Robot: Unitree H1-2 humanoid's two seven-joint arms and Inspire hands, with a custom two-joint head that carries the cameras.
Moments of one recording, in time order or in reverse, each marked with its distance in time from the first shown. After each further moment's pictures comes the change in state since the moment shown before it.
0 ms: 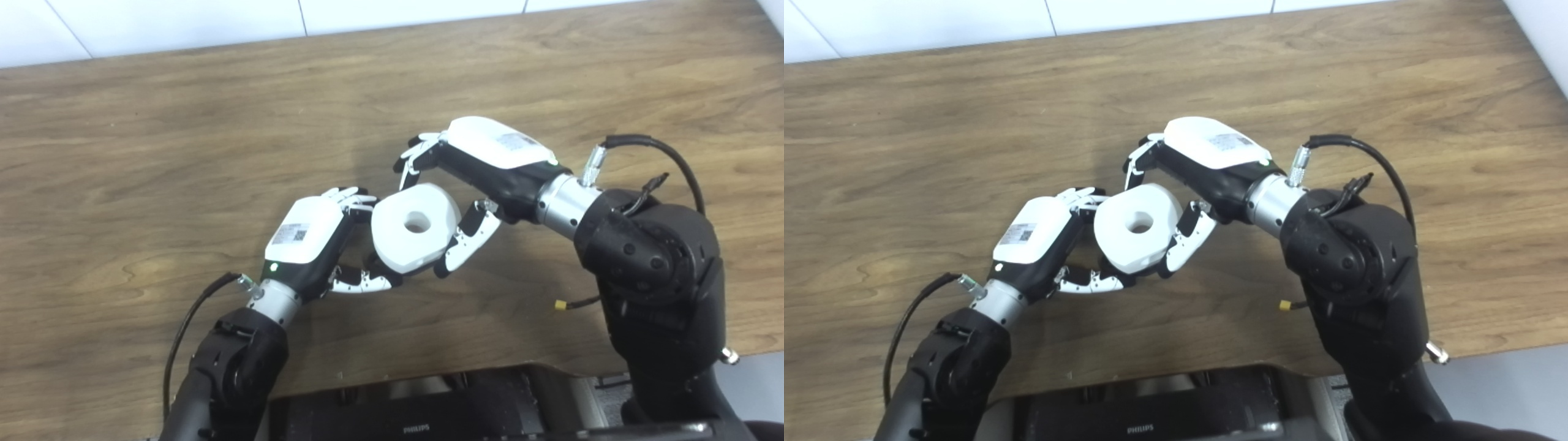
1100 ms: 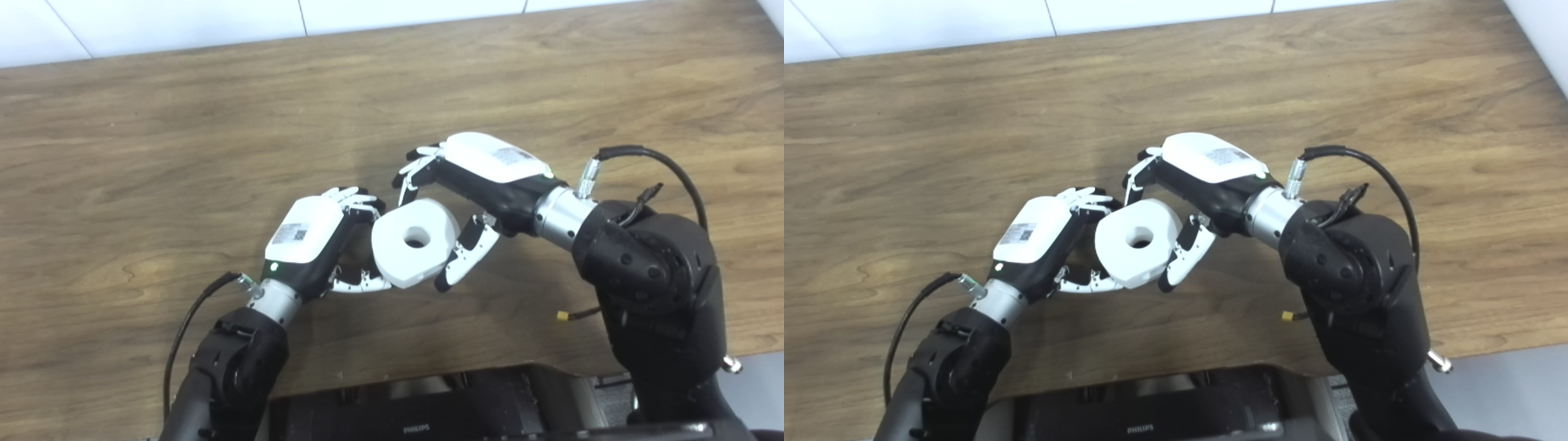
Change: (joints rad) left arm 0.000 0.000 0.001 -0.002 0.000 0.000 -0.003; right arm 0.036 -0.008 0.021 0.000 -0.001 0.000 0.000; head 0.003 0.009
